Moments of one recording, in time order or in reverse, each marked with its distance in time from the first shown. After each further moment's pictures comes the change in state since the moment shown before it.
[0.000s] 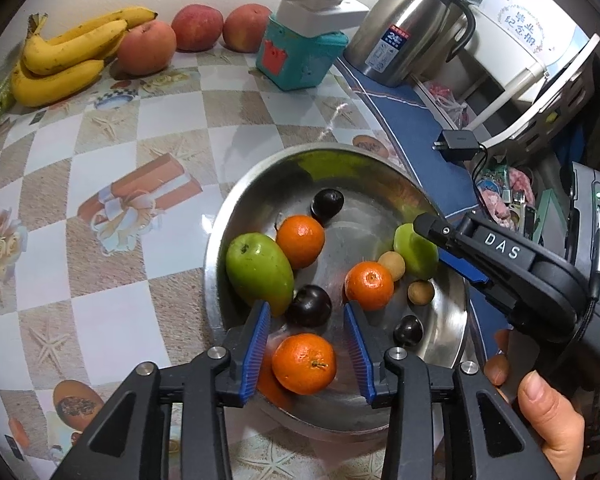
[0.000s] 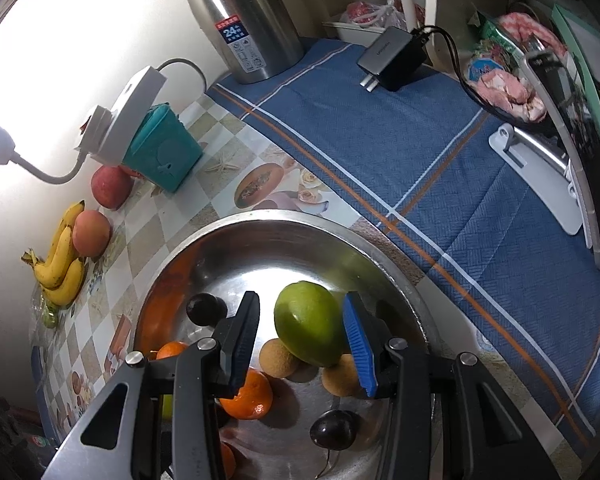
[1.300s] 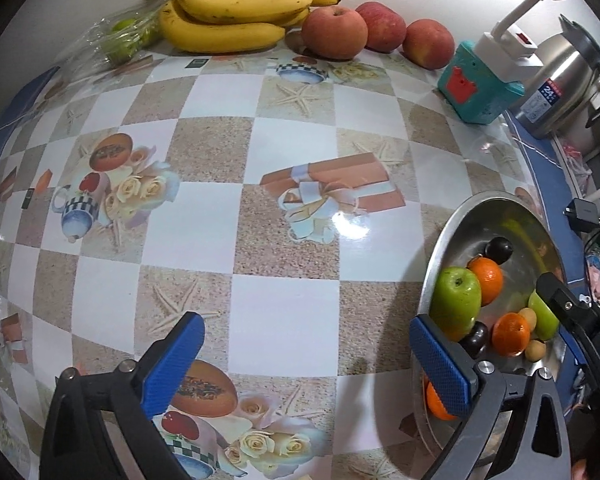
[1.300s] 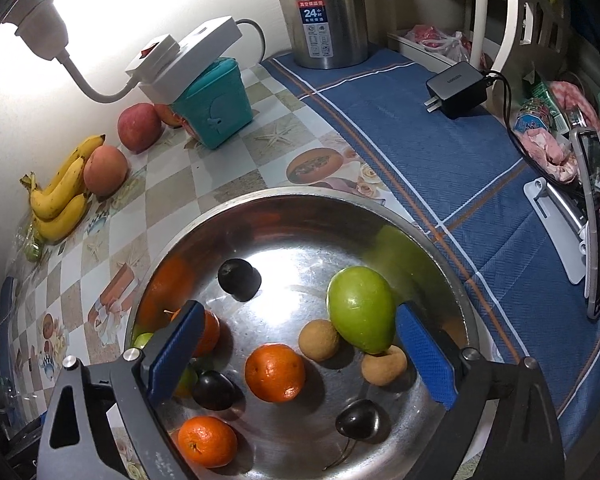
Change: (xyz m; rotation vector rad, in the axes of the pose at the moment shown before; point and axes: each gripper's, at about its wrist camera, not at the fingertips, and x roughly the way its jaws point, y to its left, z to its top) left arm -0.009 0.080 -0.004 -0.291 -0.010 0.358; right arm 0.004 0.045 -0.016 -0.238 0.017 -0.048
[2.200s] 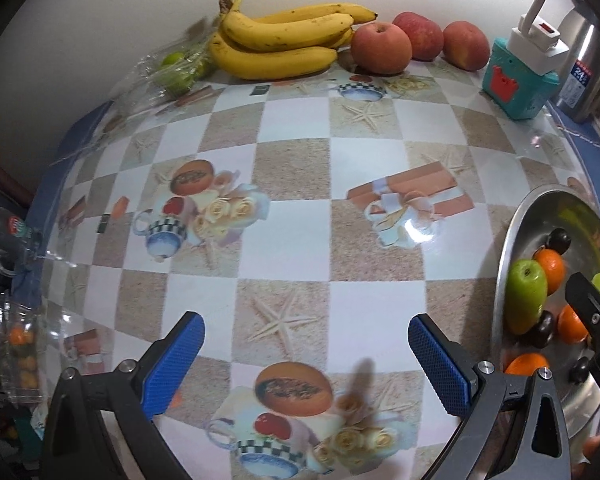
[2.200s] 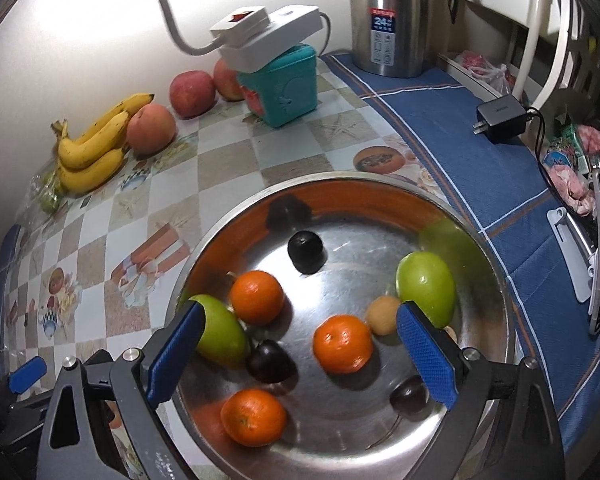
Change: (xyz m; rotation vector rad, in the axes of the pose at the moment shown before) left arm -0.019 0.018 -0.006 0.075 -0.070 0.267; right arm -0.012 0.050 -0.022 -0.161 -0.001 0.011
